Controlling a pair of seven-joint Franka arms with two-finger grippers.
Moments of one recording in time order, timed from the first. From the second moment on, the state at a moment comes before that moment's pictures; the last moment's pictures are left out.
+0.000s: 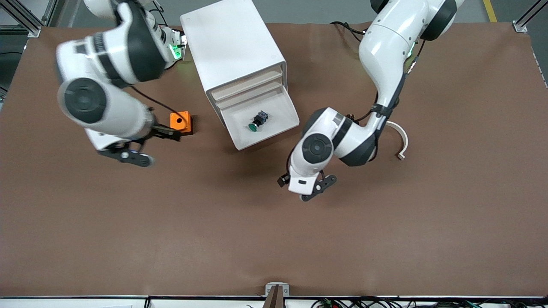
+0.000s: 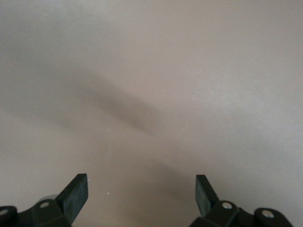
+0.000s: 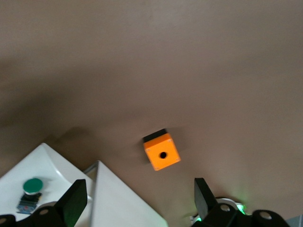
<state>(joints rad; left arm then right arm) -0.57 0.84 -0.11 -1.20 -0.01 2.04 -1.18 0.44 0.29 -0.18 -1.41 0.05 1.41 0.51</state>
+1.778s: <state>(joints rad) -0.71 0.84 -0.26 -1.35 0.10 2.20 -1.33 0.02 0.19 -0.18 -1.26 -0.06 1.24 -0.07</state>
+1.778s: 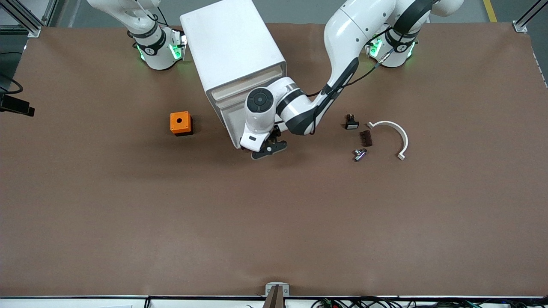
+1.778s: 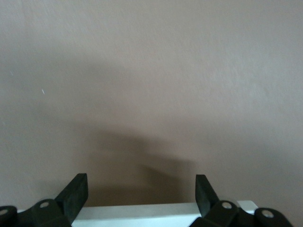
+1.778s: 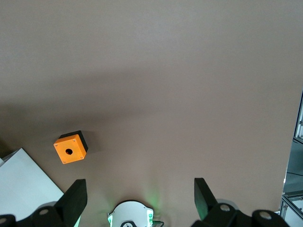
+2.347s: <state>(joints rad) -0.72 0.84 -0.32 -1.38 0.03 2.20 -1.36 0.02 -0.04 -0.18 -1.57 -0.05 1.40 -0.07</state>
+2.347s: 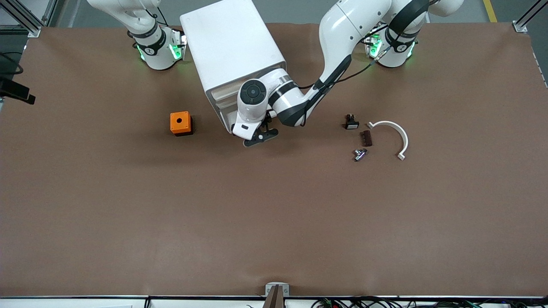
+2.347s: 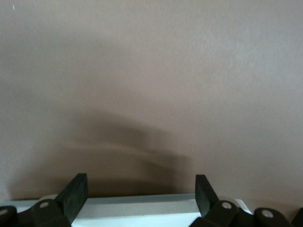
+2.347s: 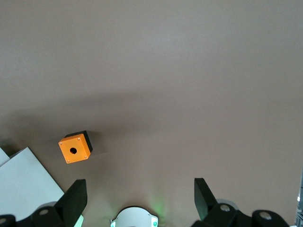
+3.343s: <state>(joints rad) -0.73 0.84 -0.34 -1.39 -0.19 2.20 -1.38 0.03 -0.21 -0.16 -1.80 -0.01 1.51 -0.07</state>
